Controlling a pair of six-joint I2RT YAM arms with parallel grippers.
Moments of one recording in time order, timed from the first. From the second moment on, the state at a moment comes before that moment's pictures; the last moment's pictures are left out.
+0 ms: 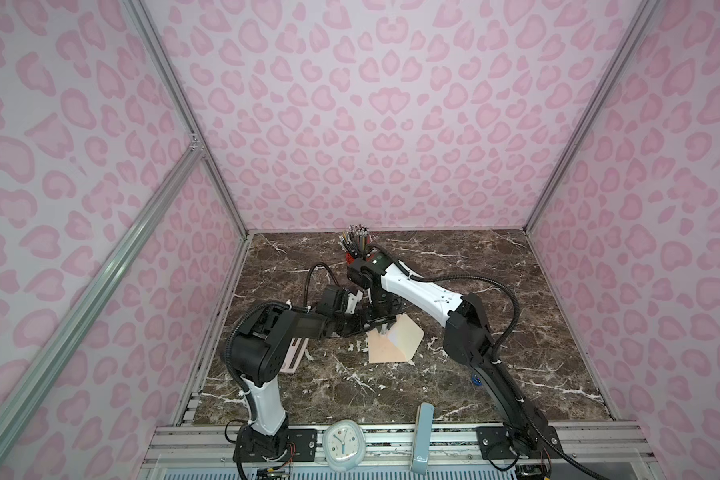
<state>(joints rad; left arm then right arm) -0.41 1.85 0.77 0.17 0.64 -0.57 0.84 2.45 2.34 -1.60 -0.09 0.57</state>
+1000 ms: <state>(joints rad) -0.41 1.84 0.77 0.14 0.64 -0.56 0.84 2.51 2.32 -1.61 -0.09 0.57</state>
